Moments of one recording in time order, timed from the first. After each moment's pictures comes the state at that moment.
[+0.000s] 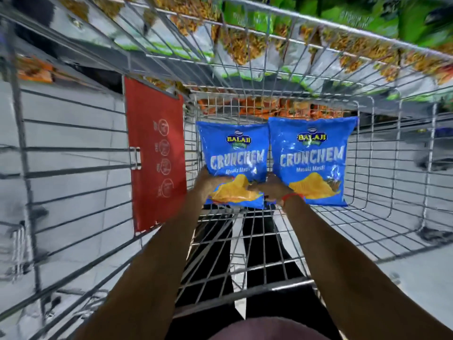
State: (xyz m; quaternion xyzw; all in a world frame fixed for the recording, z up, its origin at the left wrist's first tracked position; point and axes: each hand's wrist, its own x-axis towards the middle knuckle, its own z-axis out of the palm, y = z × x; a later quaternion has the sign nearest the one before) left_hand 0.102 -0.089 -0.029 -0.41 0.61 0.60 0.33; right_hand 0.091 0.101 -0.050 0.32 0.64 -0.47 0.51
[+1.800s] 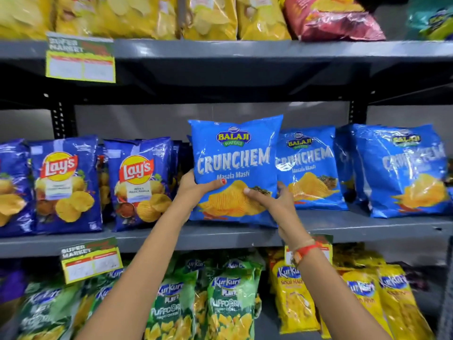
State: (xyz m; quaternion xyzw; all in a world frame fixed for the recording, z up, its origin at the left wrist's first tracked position) left_hand -0.138 -0.037 0.661 0.17 0.69 0.69 -0.14; right_hand -0.116 0.151 0.627 -0.07 0.66 -0.70 -0.24
